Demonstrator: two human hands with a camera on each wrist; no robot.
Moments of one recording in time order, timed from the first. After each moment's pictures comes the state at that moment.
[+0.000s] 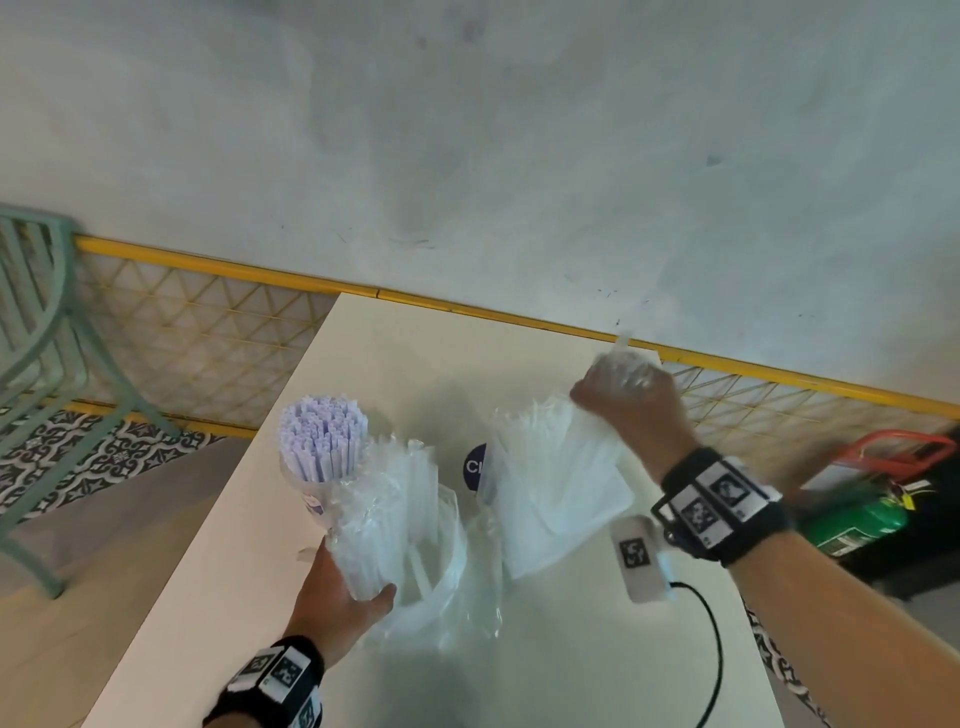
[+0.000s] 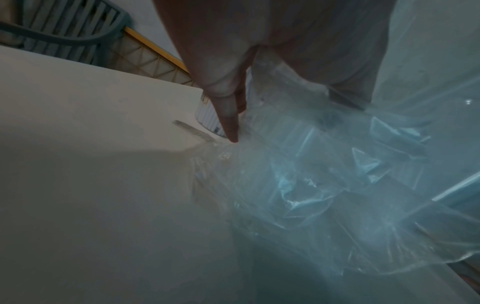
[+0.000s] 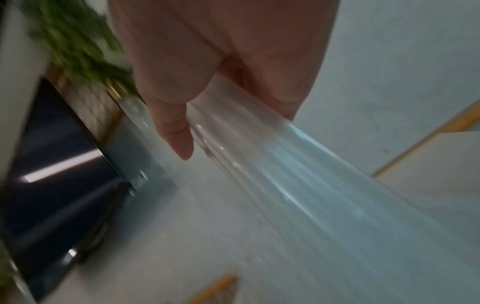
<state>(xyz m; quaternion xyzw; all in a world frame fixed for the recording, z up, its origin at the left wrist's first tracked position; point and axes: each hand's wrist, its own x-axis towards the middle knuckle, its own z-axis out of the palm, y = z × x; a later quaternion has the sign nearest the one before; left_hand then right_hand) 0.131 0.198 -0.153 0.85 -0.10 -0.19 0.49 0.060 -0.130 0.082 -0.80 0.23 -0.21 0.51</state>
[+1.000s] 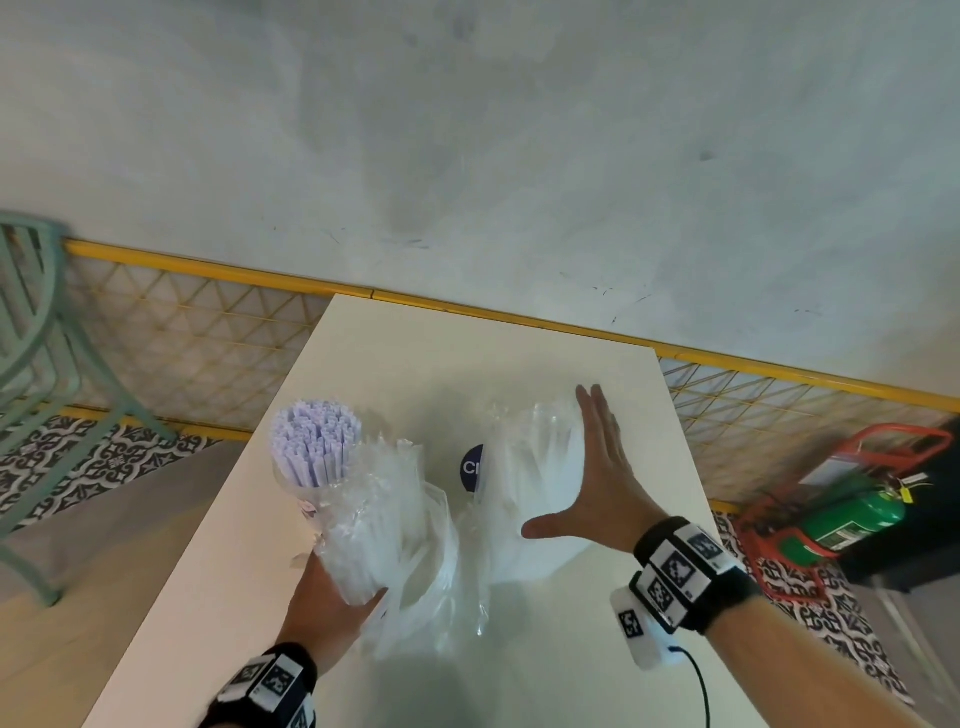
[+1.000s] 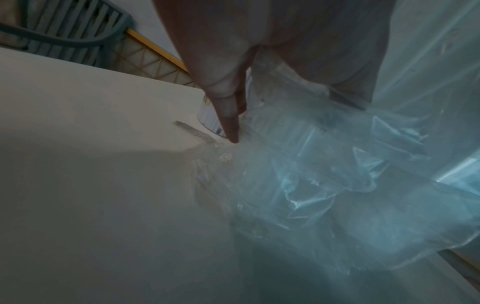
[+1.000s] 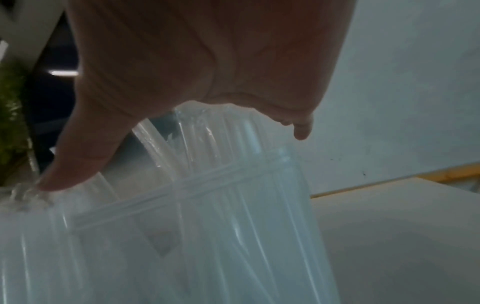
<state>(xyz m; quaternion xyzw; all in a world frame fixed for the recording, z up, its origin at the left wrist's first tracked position) 0.143 0.205 -0.181 0.87 -0.14 -0.18 0.43 0.026 -0.106 0.021 -0.94 0.16 -0.04 0.29</state>
